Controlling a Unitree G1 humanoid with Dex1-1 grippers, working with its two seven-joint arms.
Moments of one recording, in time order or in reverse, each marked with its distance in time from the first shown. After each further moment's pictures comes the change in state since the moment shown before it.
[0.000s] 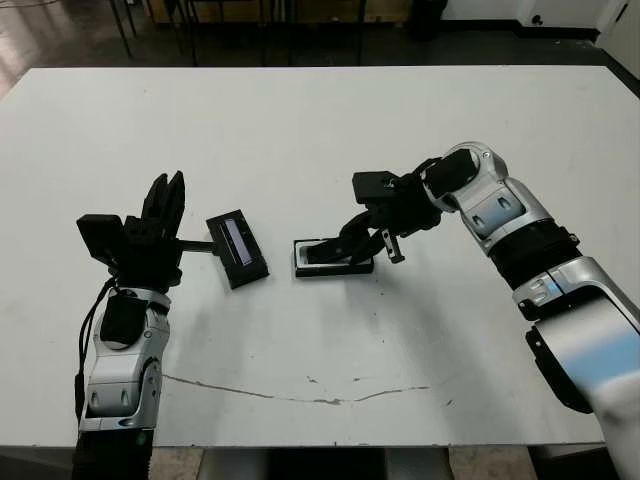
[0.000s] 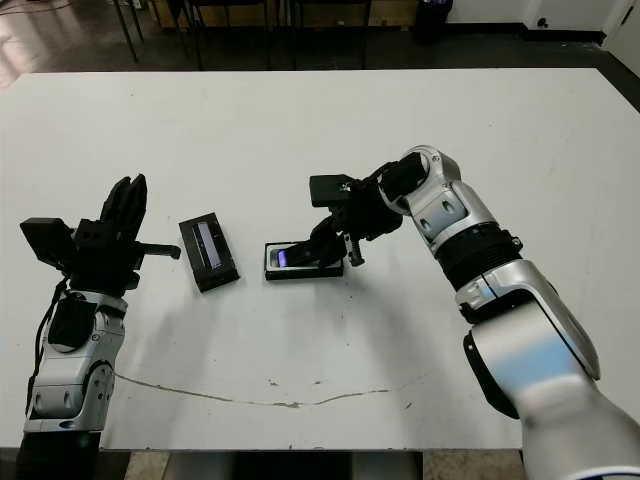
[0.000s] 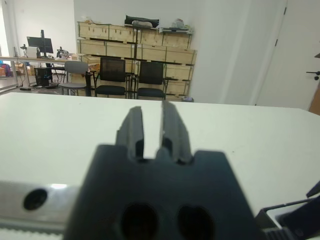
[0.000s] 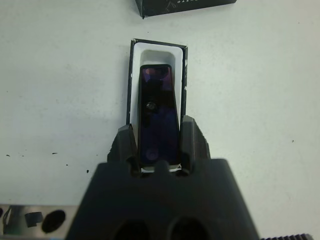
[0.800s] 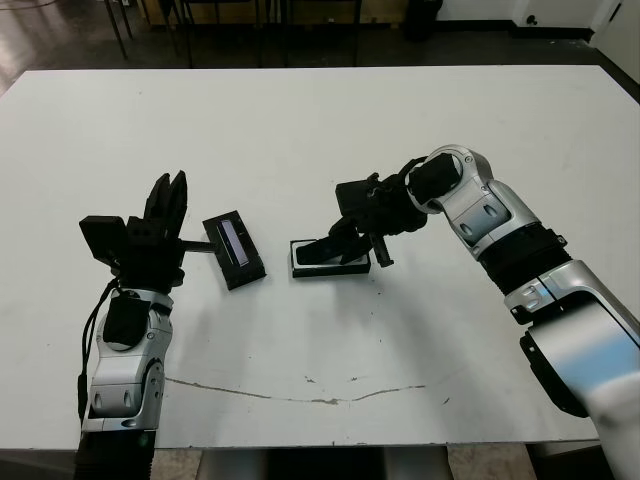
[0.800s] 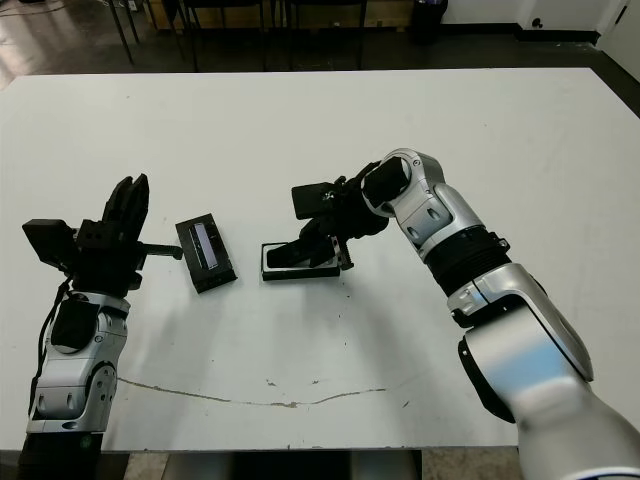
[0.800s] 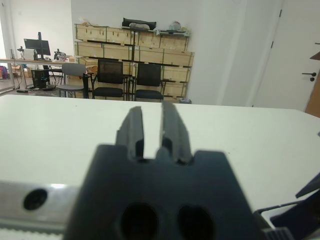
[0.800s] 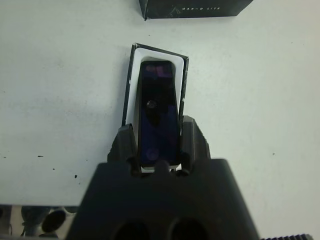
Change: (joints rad) left arm 0.004 -0.004 -0.009 0.004 0.002 -0.014 0.003; right arm 0.013 0.023 0.046 -0.071 -0.061 -0.039 -0.047
